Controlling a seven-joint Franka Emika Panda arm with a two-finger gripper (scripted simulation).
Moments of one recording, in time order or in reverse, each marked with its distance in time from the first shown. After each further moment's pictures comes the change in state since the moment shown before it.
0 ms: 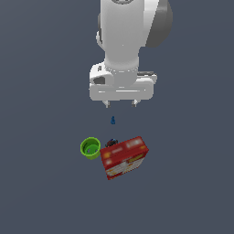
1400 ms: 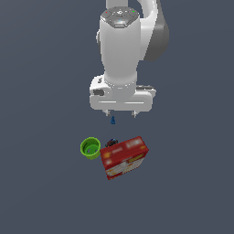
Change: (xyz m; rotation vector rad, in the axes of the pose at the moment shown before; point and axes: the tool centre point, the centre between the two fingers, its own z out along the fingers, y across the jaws) arm 0.022 0.001 0.029 0.013 0.026 0.099
